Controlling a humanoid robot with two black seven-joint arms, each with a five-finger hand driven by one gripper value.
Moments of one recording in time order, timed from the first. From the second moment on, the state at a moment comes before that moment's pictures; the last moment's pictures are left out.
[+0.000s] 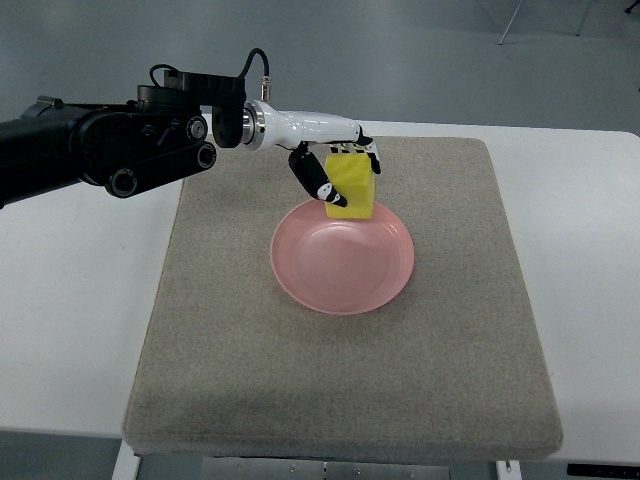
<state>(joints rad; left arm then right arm) -1.43 0.27 0.17 -0.92 1.04 -0.18 -0.28 0.00 0.00 -0.10 0.16 -0.06 0.03 0.00</state>
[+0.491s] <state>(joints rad) -1.40 0.27 0.18 -0.96 1.11 -0.19 -0.28 0.00 0.00 -0.10 0.16 -0.06 0.03 0.00</state>
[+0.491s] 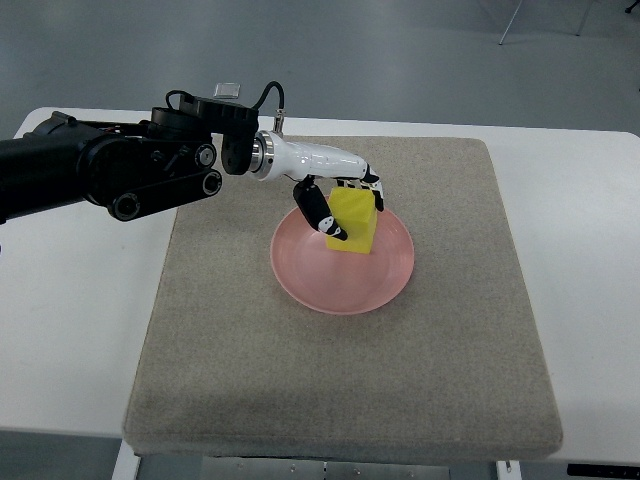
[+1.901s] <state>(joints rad) -1.39 0.25 0.19 -0.96 1.14 -0.21 -0.29 0.00 0.00 -0.10 0.16 -0.06 0.03 0.00</state>
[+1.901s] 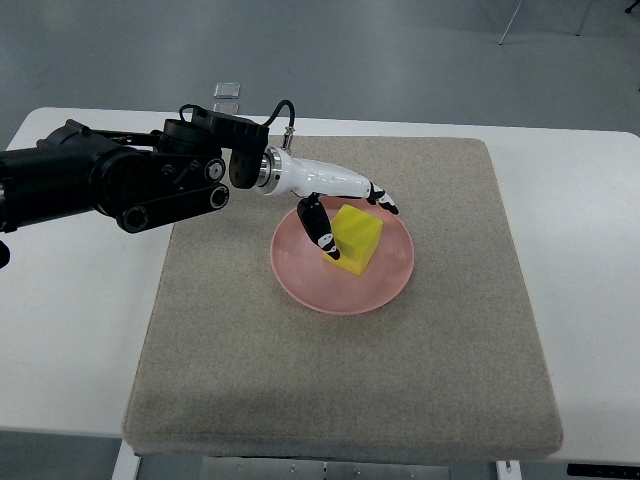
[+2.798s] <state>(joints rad) -1.34 0.36 0.03 -0.62 1.07 -0.19 -0.28 0.00 0.00 -0.10 0.16 -0.06 0.03 0.00</state>
